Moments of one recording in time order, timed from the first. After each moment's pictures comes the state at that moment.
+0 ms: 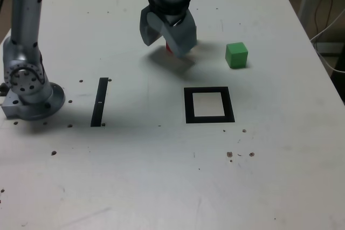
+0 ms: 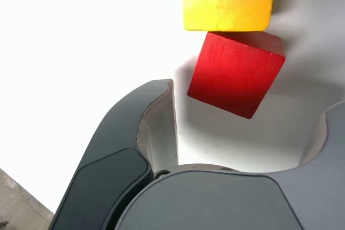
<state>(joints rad) 0.34 1.94 -1.24 0.98 0.32 1.01</state>
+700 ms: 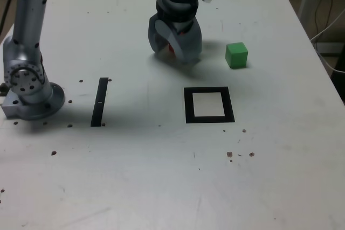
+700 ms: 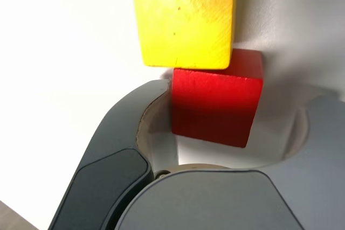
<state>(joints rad) 0.35 1.99 -1.25 0.91 0.29 1.02</state>
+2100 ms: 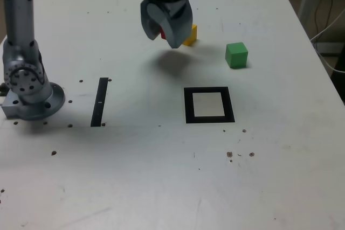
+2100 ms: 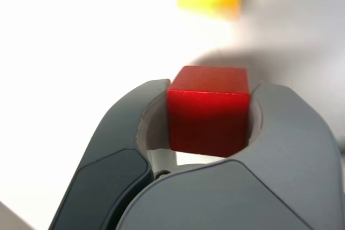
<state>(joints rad) 0.33 1.80 -1.25 1.02 0.23 0.92</state>
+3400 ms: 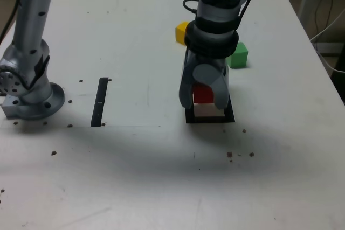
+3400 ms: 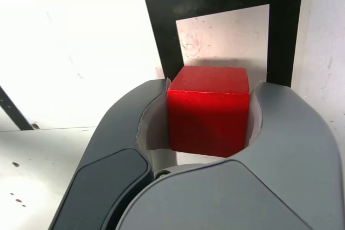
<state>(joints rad) -0.12 2.04 -1.50 1.17 0.00 0.02</state>
